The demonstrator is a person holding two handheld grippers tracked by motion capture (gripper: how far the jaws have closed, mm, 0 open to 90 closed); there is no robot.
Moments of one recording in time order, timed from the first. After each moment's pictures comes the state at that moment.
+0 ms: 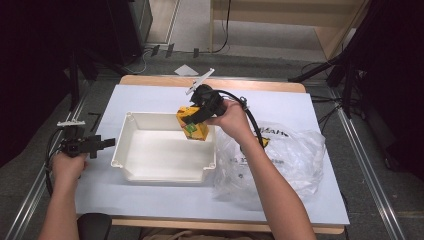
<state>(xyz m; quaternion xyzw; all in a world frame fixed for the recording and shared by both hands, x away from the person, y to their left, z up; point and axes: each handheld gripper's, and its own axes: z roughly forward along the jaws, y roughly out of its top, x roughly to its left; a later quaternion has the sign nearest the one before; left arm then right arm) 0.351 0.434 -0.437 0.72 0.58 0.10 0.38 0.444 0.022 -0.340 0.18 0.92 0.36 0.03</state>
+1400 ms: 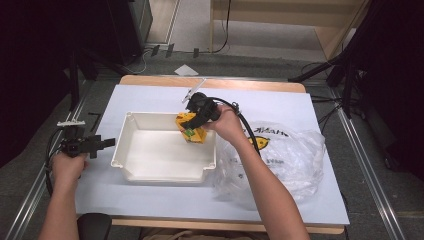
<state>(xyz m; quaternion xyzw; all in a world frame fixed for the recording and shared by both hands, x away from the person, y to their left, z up) 0.351 0.434 -0.437 0.71 0.58 0.10 0.38 0.457 0.037 -0.380 0.17 0.93 0.33 0.04</state>
